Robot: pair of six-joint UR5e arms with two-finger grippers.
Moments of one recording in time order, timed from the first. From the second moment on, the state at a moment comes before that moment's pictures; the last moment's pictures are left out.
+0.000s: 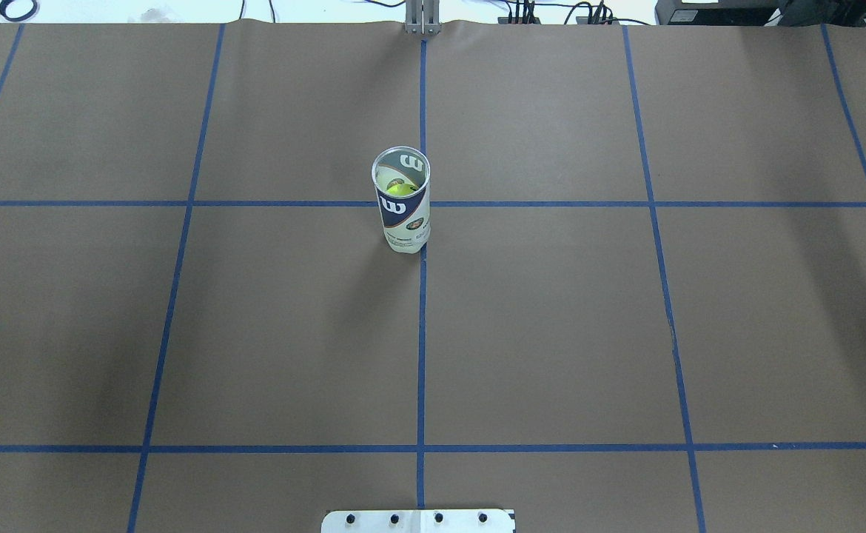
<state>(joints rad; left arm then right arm) -1.53 -1.62 -1.62 -1.49 -2.35 0.01 1.55 -1.48 1.62 -1.69 2.32 -0.01</state>
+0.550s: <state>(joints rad) -1.53 -1.62 -1.63 -1.49 -2.35 0.01 1.59 -1.54 1.64 -1.69 2.39 -0.01</state>
